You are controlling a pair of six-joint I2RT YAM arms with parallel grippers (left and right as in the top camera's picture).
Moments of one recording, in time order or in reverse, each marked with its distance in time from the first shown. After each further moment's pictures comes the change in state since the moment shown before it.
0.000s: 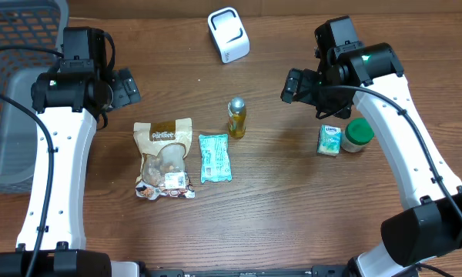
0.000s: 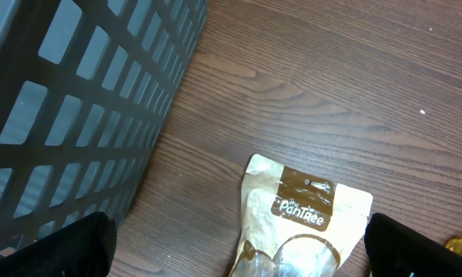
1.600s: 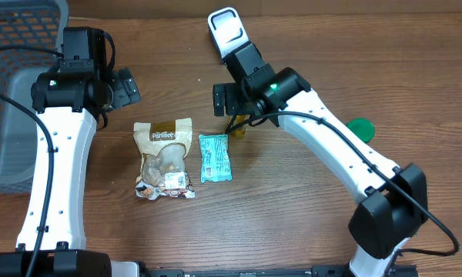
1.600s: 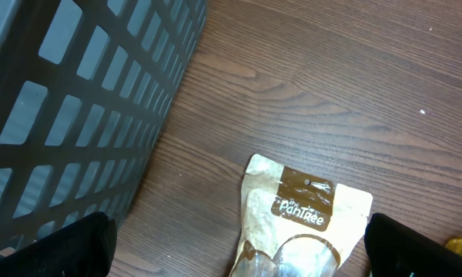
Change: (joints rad) left arm 0.000 0.000 0.000 0.000 0.000 0.000; right arm 0.351 0.137 -0.023 0.352 0.164 0.008
